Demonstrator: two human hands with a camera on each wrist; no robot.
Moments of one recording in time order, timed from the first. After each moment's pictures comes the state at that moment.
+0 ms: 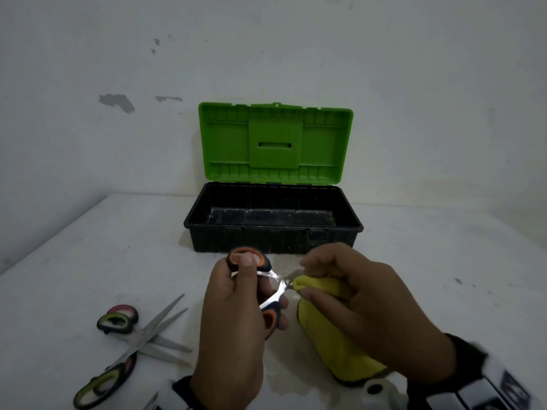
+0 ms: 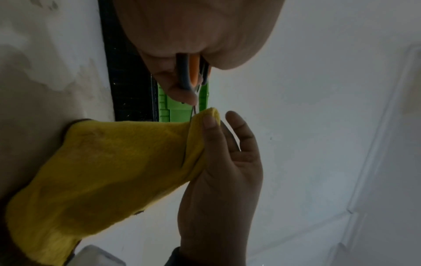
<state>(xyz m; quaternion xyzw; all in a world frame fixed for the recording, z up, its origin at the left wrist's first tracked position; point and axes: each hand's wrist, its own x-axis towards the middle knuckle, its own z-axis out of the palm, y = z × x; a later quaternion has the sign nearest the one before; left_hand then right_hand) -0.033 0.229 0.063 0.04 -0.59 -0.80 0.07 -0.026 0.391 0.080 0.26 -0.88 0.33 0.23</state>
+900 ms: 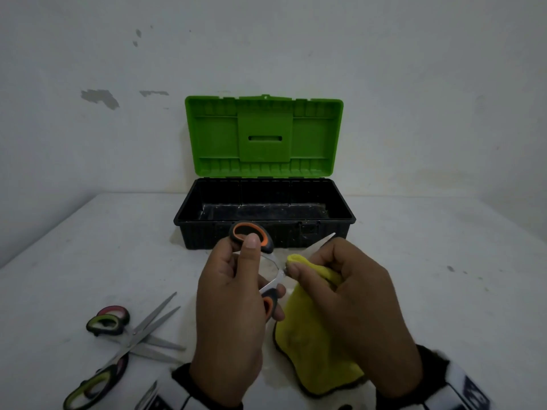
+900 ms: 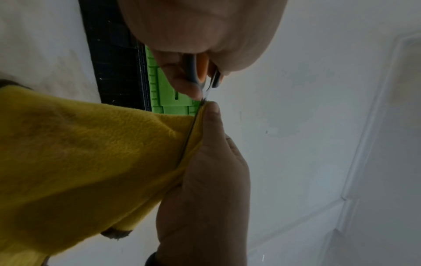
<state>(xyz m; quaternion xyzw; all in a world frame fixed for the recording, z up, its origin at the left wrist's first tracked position) -0.037 0.234 0.067 -0.04 -0.62 -0.77 0.11 -0.024 0.369 0.064 0.07 -0.86 0.42 0.29</state>
